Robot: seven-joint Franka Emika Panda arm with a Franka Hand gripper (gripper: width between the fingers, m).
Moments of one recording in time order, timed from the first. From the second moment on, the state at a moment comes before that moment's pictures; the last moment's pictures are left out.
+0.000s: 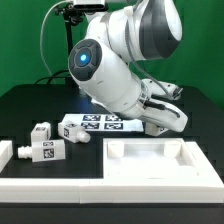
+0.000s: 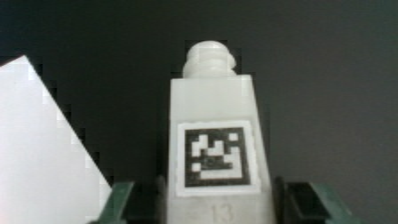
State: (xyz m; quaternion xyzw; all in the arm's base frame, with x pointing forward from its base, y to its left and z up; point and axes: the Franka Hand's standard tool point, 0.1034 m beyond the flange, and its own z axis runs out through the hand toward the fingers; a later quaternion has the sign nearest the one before) arm 0.398 0.095 0.017 -0.84 0.33 0.41 0.16
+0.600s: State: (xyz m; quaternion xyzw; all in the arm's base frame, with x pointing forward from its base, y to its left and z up) arm 0.474 0.083 0.118 -0.88 0.32 0.31 0.16
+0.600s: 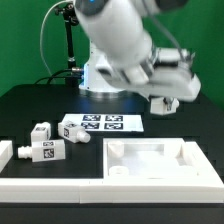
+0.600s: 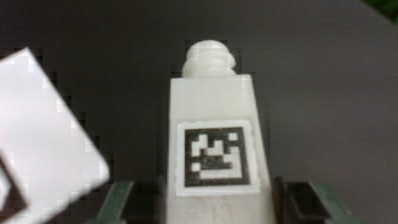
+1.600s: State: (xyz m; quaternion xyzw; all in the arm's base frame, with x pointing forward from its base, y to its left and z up) arm 0.571 0.057 0.161 -0.95 0.28 -0.05 0.11
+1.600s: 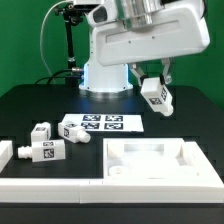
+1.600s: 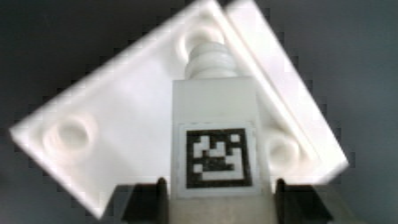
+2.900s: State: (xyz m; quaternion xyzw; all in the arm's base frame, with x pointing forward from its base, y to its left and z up) arm 0.606 0.110 0.147 -0.93 0.16 -0.31 0.07
